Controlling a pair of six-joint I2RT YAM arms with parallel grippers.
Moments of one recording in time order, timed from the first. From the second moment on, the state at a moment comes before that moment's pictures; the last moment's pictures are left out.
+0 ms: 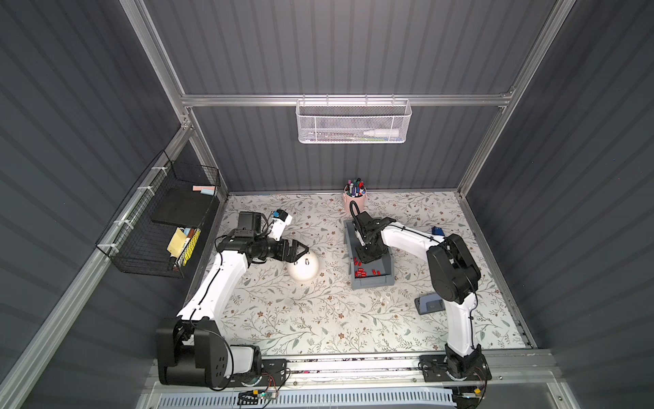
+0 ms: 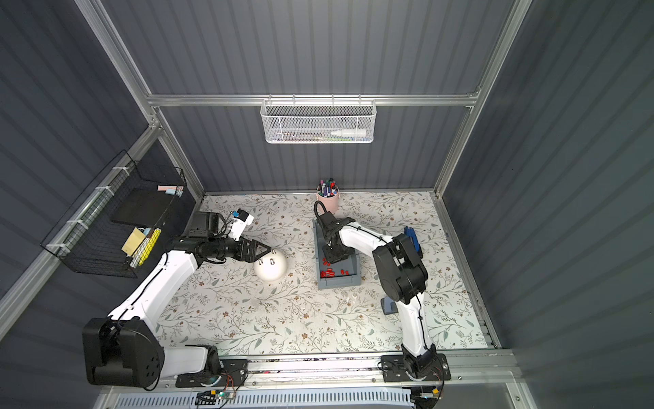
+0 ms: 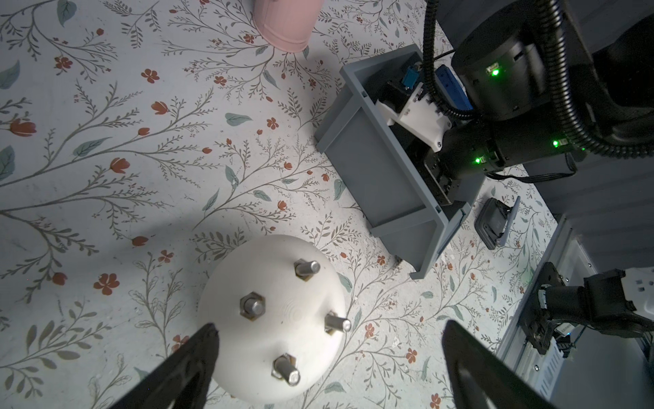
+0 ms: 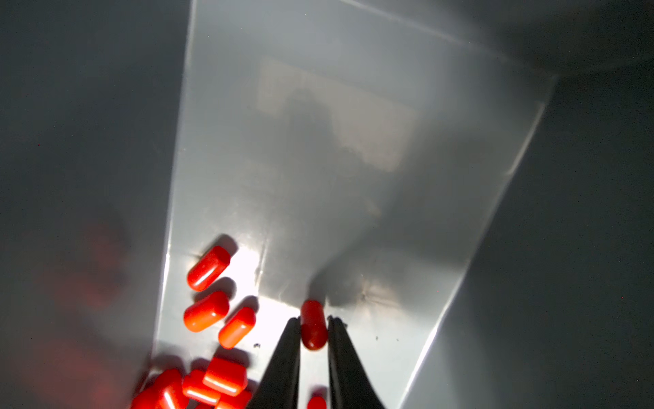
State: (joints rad) left arm -0.06 1.33 1.05 -0.64 0.70 0.12; right arm 0.63 2.08 1.54 -0.82 0.07 0.19
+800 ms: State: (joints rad) left arm -0.06 1.33 1.07 -0.67 0.67 0.12; right arm 0.65 1.90 1.53 -0.90 0.05 0.18
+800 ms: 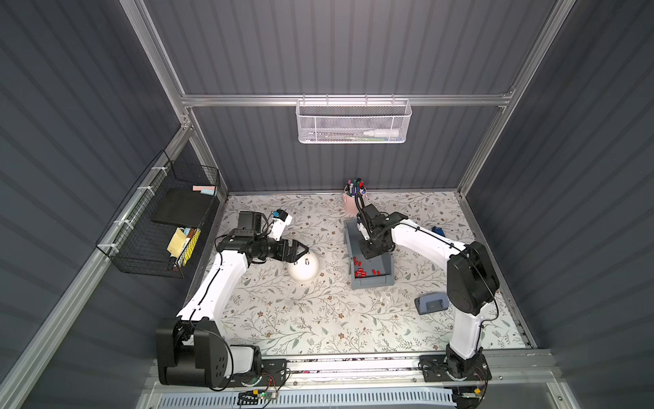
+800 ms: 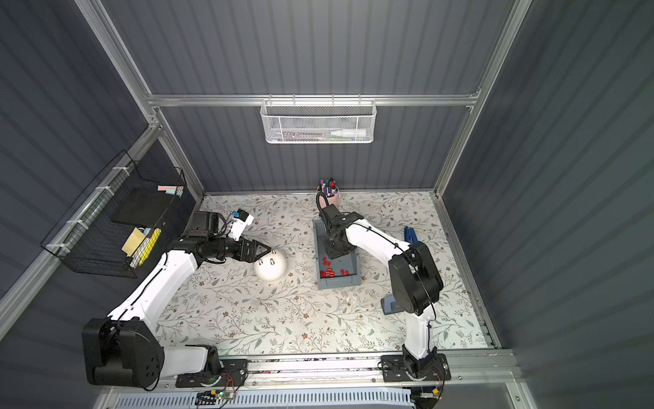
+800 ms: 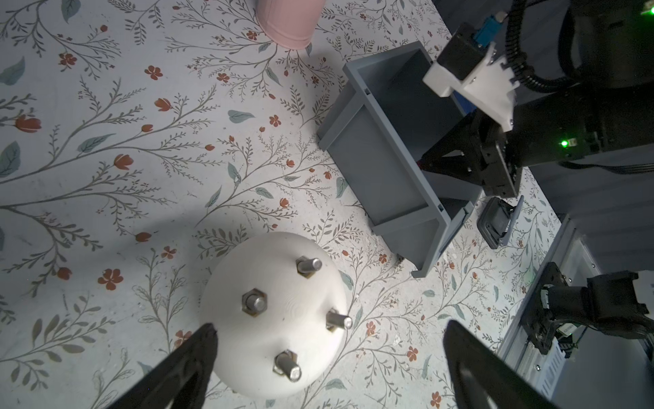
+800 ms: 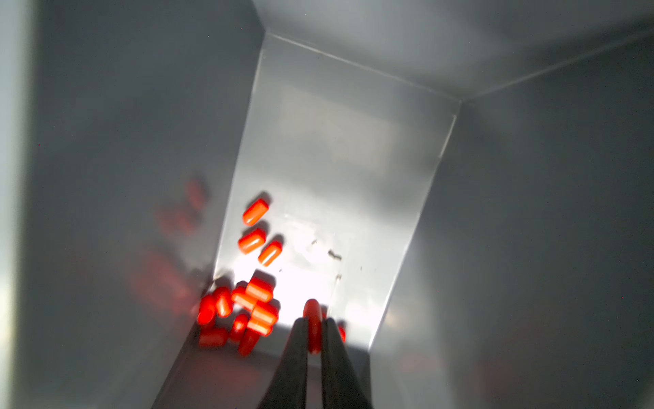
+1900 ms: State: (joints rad) left arm -0.04 1.30 1.14 -0.95 0.11 0.08; right arm 0.93 2.05 2.06 -1.09 -0.08 0.22
